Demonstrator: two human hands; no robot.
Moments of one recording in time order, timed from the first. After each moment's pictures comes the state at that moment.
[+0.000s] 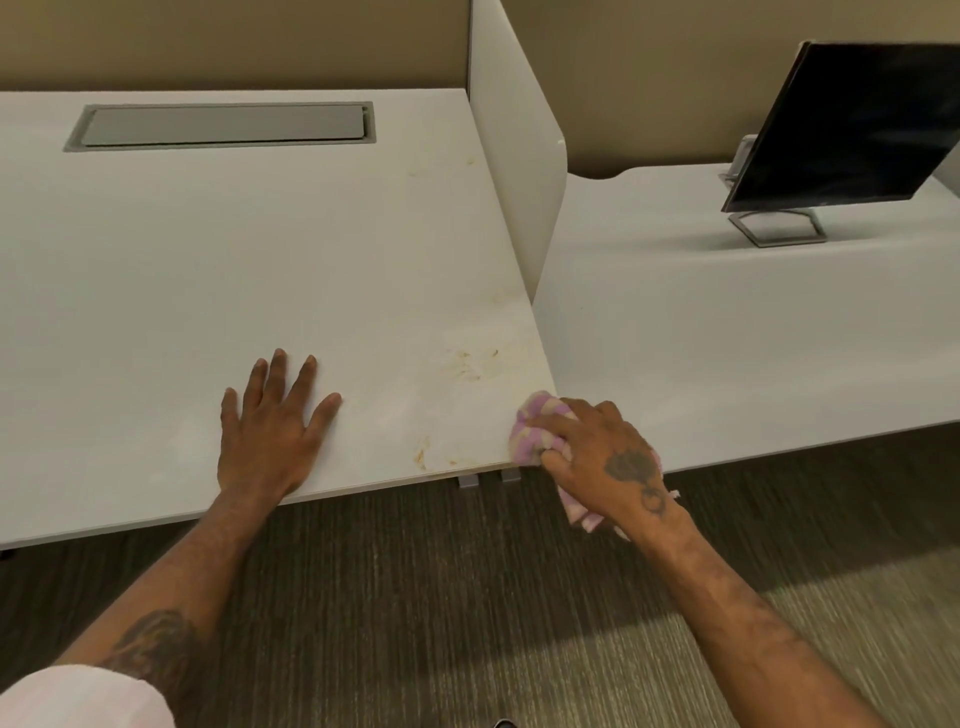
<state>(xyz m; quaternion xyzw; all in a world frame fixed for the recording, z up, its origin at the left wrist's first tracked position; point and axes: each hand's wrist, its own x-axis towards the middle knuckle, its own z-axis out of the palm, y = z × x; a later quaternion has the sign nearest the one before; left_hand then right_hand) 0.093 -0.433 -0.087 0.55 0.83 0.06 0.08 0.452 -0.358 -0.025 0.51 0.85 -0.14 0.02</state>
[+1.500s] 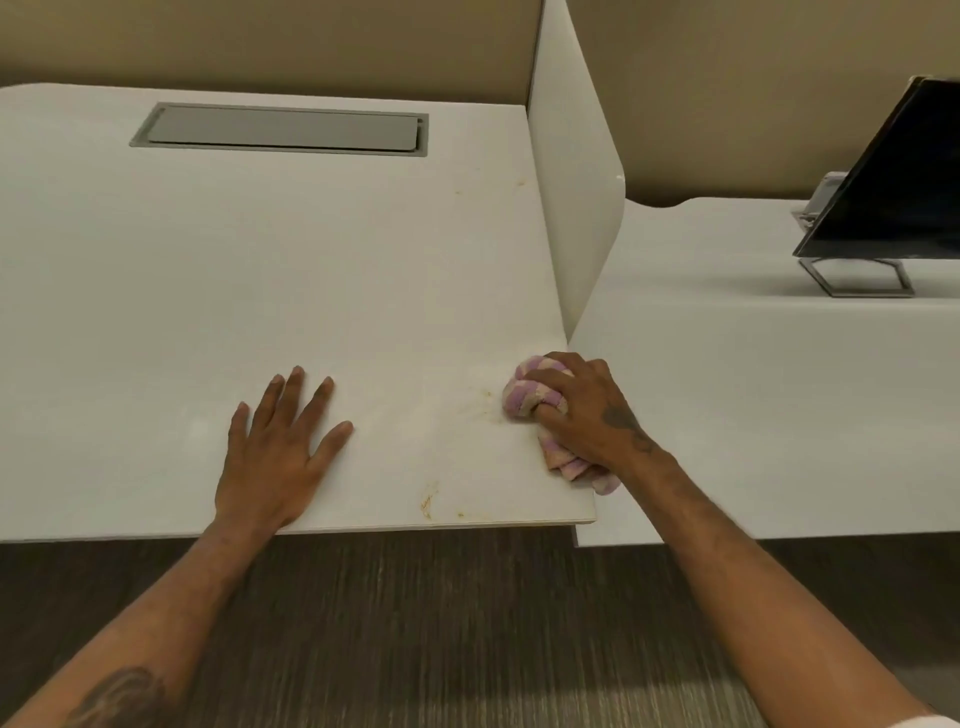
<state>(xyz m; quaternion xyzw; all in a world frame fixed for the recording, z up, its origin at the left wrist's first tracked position) 0.092 -0.432 -0.089 0.53 0.84 0.06 0.09 0.405 -0.235 -0.054 0.43 0.87 -0.24 -0.06</state>
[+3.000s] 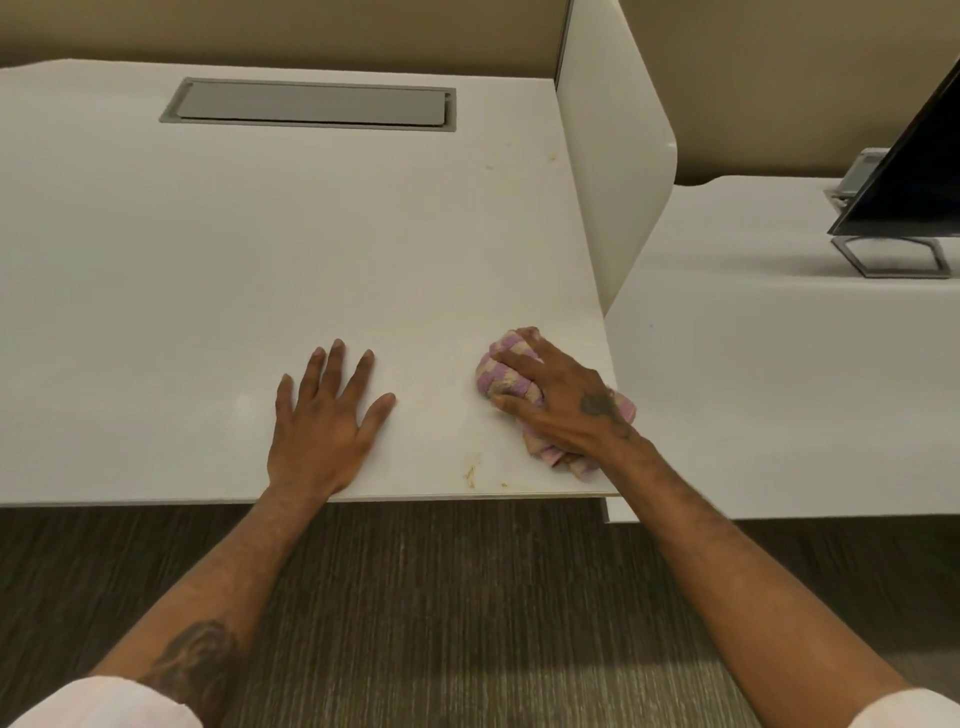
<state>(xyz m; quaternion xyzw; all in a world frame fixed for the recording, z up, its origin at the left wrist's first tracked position) 0.096 -0.431 -0.088 0.54 0.84 0.04 0.06 0.349 -0.277 -0.054 0.40 0.88 -0.26 -0.04</state>
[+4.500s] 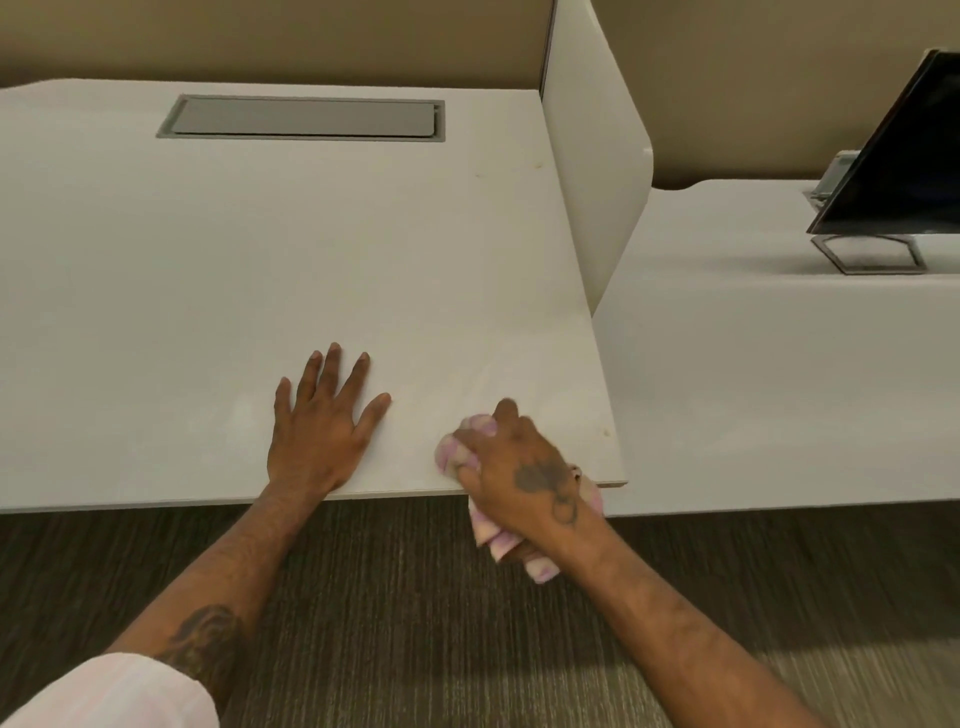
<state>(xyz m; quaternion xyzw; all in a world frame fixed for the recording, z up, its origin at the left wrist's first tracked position) 0.095 -0.431 -0.087 0.54 0.84 0.05 0.08 0.355 -0.384 -0.054 0.40 0.88 -0.23 -0.03</state>
